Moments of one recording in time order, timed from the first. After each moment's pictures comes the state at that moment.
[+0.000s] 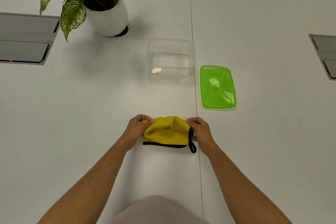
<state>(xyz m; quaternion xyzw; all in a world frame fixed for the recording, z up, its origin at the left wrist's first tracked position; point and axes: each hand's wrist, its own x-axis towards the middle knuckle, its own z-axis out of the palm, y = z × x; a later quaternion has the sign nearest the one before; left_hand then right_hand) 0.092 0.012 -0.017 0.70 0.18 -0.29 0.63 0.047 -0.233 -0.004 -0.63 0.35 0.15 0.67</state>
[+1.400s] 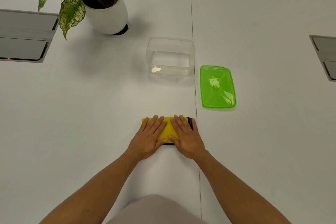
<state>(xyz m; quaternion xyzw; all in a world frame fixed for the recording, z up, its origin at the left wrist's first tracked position) 0.058 -0.005 -0.047 0.93 -0.33 -0.13 0.10 0.027 -0.215 -0.039 -0.98 -0.10 0.13 0.14</state>
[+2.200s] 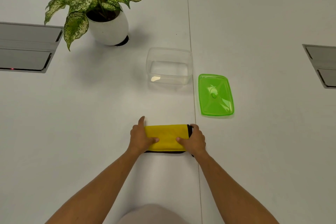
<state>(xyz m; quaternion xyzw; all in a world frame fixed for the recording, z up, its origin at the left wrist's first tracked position) 0.088 -0.009 -0.023 0.89 0.09 -0.25 0.38 0.049 -0.222 -0.025 -0.86 0.29 0.19 0.38</state>
